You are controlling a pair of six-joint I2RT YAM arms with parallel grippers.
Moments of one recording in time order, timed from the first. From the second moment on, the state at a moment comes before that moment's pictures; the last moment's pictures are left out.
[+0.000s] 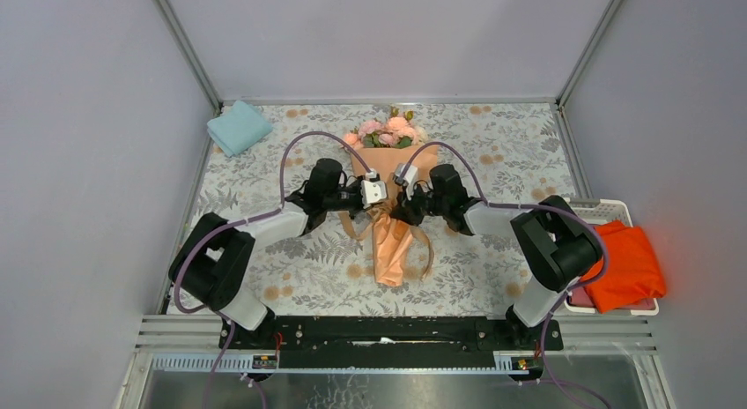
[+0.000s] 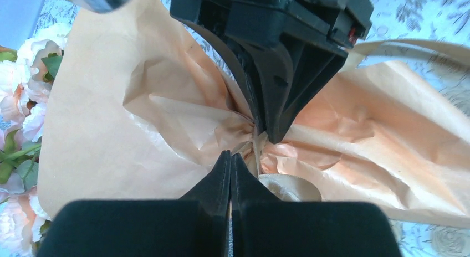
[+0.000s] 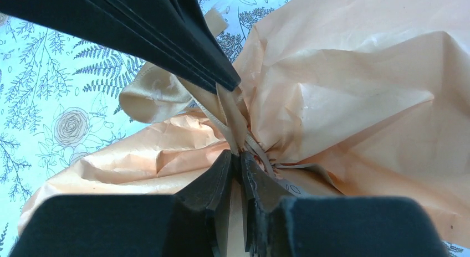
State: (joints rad) left arm -0.52 1.57 0.78 0.28 0.66 0.68; right arm 0.55 1.71 0.76 0.36 -0.61 -0.21
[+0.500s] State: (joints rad) left arm -0.50 1.55 0.75 0.34 0.67 0.57; right arm 0.54 1.59 0.77 0.25 -0.73 -0.23
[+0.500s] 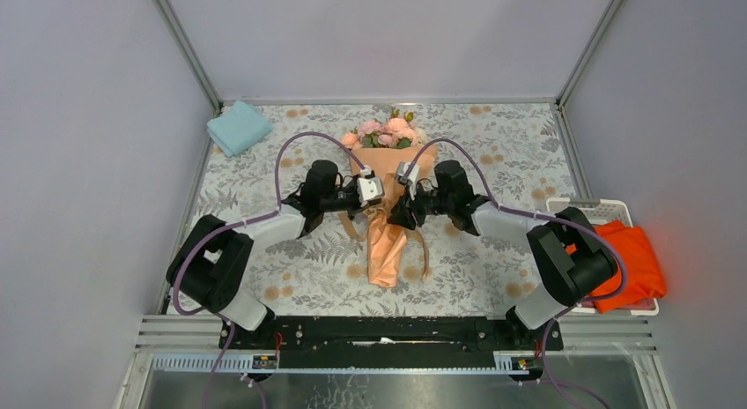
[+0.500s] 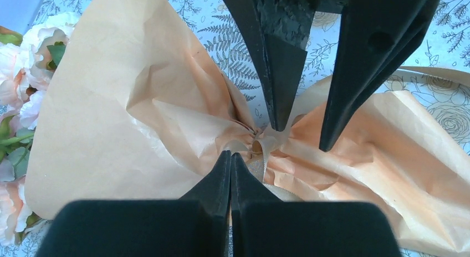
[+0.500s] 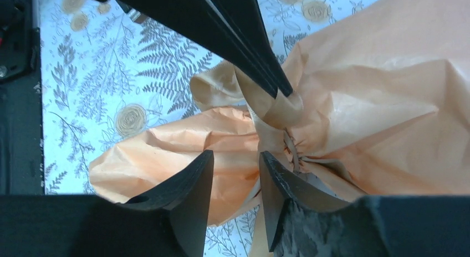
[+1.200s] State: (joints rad) left arm -0.49 1.55 0.72 0.39 0.67 0.51; right arm 0.45 1.71 0.81 0.51 -0.81 0.02
